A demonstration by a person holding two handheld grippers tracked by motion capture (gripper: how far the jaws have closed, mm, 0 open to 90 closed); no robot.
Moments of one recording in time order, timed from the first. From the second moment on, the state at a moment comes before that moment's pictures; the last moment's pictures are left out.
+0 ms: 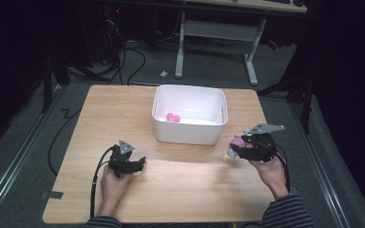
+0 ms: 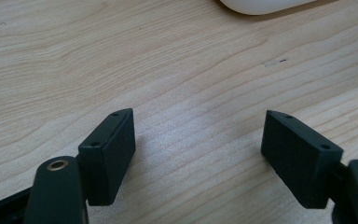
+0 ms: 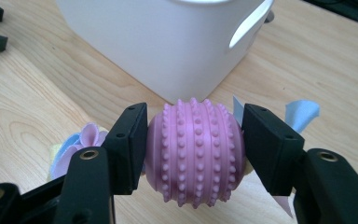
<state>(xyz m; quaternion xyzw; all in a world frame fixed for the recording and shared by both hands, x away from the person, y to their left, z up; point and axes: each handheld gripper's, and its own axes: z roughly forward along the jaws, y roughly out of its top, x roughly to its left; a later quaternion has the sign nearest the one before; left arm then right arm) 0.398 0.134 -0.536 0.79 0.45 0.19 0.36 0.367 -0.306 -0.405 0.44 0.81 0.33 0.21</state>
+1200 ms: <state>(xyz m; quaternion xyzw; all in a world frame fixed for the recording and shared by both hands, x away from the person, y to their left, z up) 0.398 0.134 -0.536 0.80 0.45 0.19 0.36 0.392 -0.286 -0.334 0.40 0.81 0.36 0.22</state>
